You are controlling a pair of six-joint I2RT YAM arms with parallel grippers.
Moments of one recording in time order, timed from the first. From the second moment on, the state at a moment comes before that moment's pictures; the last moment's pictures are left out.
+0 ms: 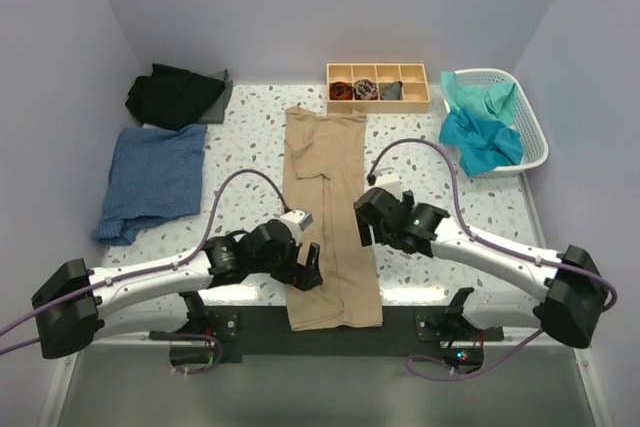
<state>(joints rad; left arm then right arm) -1.05 1.04 0.51 -0.28 0.05 -0.66 0.94 1.19 0.84 -0.72 0.53 0.60</state>
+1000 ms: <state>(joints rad) -0.66 1.73 1.01 -0.11 -0.07 -0.43 0.61 1.92 1.36 -0.45 0.26 0.28</state>
